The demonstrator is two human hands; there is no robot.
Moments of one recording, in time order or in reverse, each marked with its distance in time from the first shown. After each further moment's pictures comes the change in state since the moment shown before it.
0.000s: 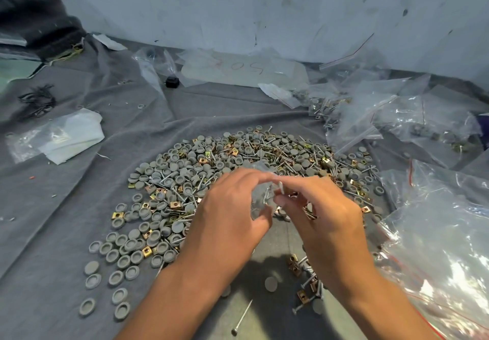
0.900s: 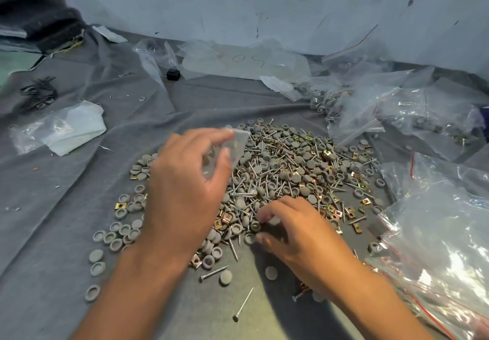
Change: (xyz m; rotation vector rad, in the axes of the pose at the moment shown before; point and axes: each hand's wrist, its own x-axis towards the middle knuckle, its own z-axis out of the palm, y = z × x) left_hand 0.005 -0.010 -0.038 0.031 0.398 -0.009; right_hand -0.019 0.009 0.011 -0.202 -0.648 0.158
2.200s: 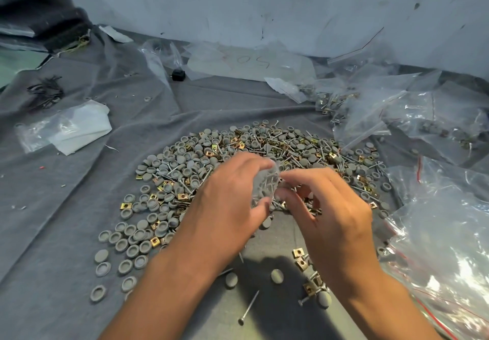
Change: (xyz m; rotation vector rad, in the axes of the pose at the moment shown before) left_hand -0.011 0.004 0.022 0.020 -0.399 0.082; right_hand 0.006 -0.015 -0.020 0.060 0.731 -0.225
